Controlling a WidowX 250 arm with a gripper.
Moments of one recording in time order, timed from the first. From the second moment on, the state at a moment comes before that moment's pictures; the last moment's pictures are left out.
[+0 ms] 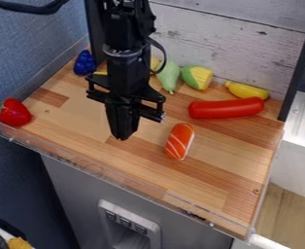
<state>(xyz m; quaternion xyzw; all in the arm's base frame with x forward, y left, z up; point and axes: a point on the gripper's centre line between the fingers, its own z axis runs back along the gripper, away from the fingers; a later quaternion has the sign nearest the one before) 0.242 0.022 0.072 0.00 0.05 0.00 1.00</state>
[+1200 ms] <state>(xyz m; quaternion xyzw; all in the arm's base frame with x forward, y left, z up) 0.301 -0.053 0.079 0.00 0.05 -0.43 0.90</state>
